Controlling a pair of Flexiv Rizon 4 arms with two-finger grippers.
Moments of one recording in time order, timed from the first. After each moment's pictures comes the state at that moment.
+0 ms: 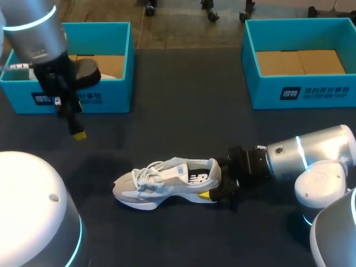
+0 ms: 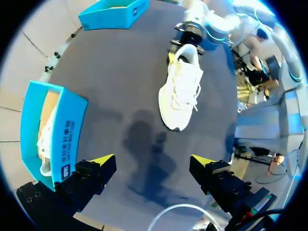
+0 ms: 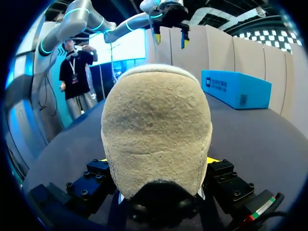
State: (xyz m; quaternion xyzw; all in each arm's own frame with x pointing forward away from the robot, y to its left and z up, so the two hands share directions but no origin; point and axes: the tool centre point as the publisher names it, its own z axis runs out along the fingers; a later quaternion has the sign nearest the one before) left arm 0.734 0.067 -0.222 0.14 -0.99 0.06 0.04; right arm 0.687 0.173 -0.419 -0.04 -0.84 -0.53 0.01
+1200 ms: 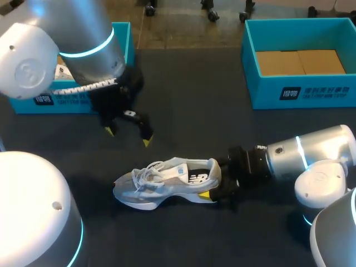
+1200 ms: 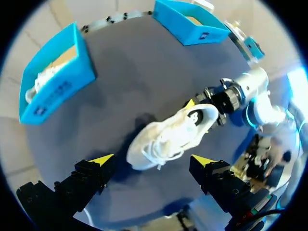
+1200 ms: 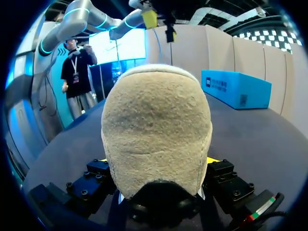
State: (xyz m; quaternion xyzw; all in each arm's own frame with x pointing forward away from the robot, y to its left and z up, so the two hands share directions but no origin) left arm 0.686 -0.062 -0.227 0.53 -0.84 0.07 0.05; right arm 0.687 0.173 -0.419 -0.04 -0.84 -0.53 0.01
